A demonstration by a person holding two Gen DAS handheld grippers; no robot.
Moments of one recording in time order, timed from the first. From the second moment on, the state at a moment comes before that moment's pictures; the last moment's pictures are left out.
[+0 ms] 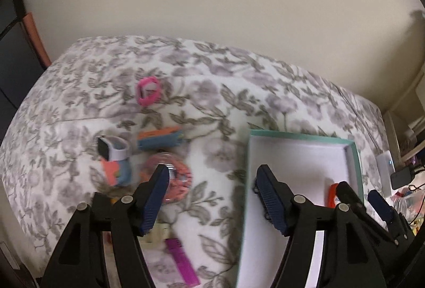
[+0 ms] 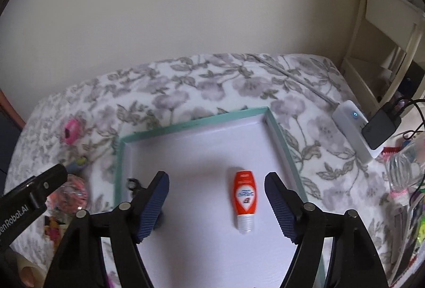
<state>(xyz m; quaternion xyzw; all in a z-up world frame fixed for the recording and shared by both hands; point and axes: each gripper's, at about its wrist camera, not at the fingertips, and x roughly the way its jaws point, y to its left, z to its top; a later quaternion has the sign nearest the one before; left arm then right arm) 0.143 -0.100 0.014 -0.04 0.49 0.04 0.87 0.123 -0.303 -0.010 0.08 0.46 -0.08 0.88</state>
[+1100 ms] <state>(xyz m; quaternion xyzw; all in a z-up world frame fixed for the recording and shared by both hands) 0.074 0.078 0.014 -0.15 0.53 0.20 0.81 0.107 -0.135 0.001 -0.02 0.50 0.10 0.86</state>
